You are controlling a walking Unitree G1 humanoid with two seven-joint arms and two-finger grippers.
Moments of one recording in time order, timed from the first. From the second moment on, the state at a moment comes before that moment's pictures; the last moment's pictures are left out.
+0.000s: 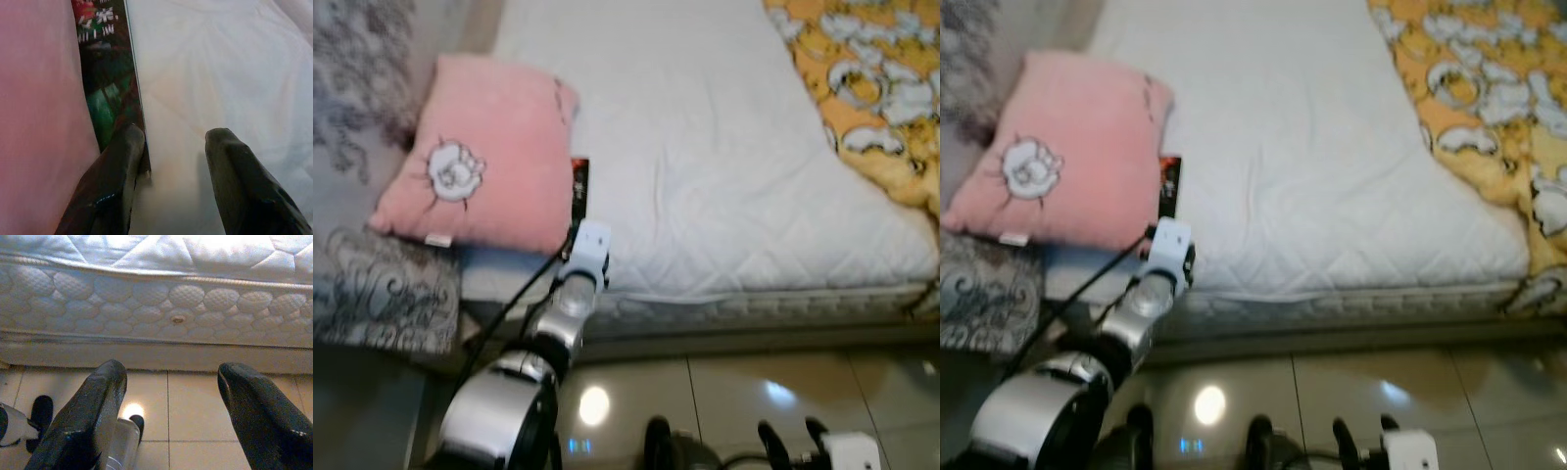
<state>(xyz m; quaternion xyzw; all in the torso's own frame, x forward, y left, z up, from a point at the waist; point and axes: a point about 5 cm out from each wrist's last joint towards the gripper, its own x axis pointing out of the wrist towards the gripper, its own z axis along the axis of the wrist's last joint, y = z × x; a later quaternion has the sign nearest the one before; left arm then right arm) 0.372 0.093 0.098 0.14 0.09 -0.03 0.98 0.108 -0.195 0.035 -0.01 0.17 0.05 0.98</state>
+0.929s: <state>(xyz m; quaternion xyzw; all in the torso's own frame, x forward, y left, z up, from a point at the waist) 0.384 0.128 0.118 0.15 0.07 0.08 0.98 0.105 -0.196 0.039 -0.03 0.18 0.06 0.98</state>
